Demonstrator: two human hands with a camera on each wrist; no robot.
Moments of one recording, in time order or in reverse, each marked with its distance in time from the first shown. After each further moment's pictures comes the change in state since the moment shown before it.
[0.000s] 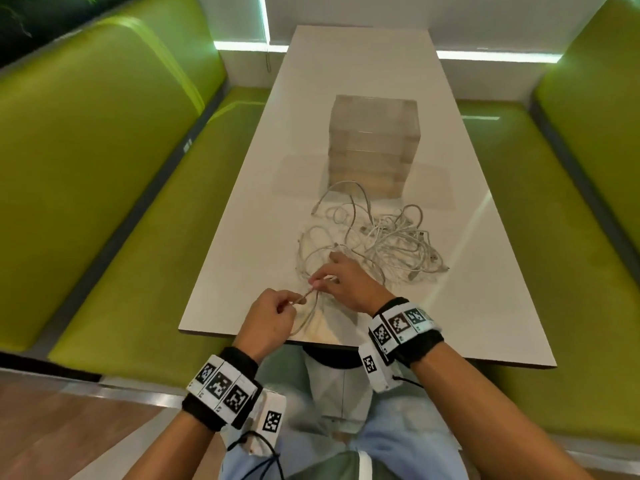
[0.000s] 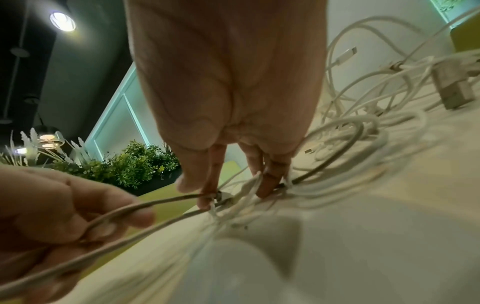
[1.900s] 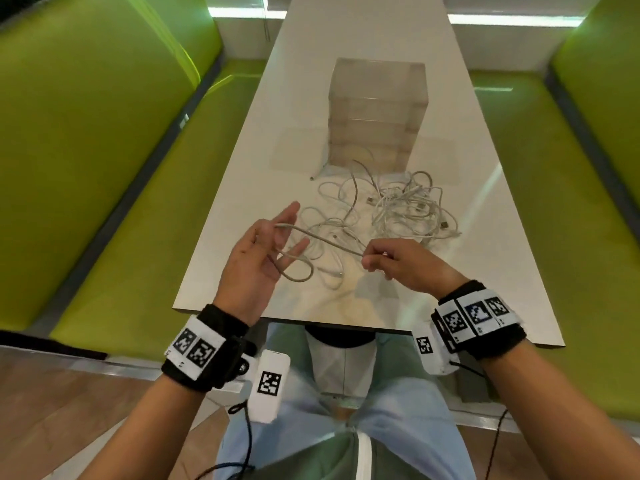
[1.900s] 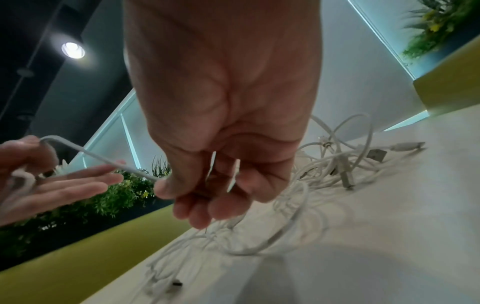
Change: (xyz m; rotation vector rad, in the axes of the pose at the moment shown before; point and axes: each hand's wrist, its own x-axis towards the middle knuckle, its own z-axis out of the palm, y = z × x) left_hand 0.002 0.036 -0.021 -1.042 -0.126 0.295; right_hand -0.062 0.017 -0.067 0.114 0.028 -0.023
